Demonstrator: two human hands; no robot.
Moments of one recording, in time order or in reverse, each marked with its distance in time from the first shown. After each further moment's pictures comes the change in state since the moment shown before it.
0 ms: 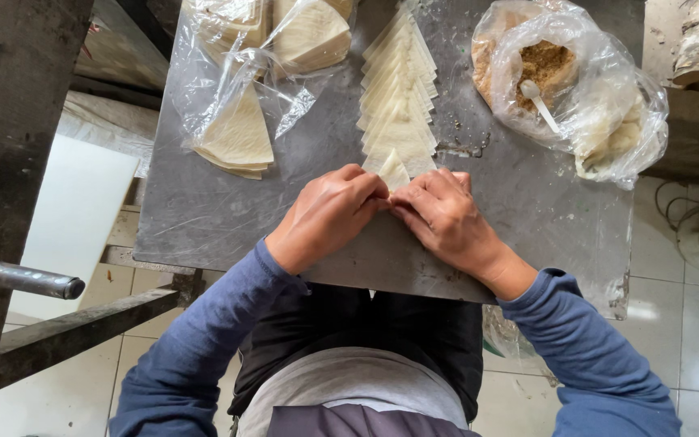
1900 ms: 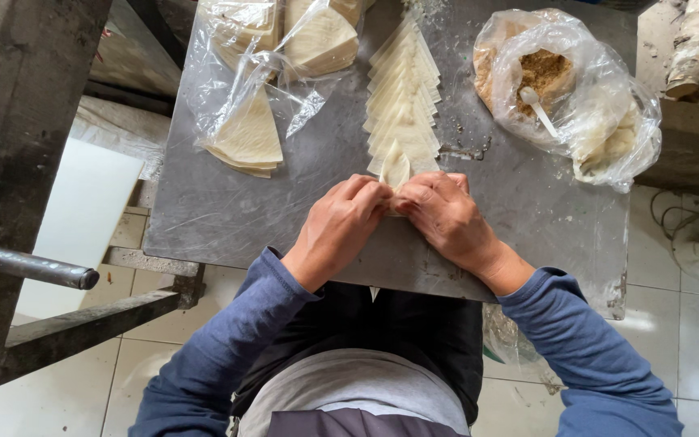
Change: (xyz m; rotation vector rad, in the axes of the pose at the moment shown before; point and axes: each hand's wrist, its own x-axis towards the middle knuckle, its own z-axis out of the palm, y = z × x) left_hand -0.020 0.007 0.020 0.112 0.208 0.073; right_hand -0.004 0.005 0.007 0.040 0.083 -0.086
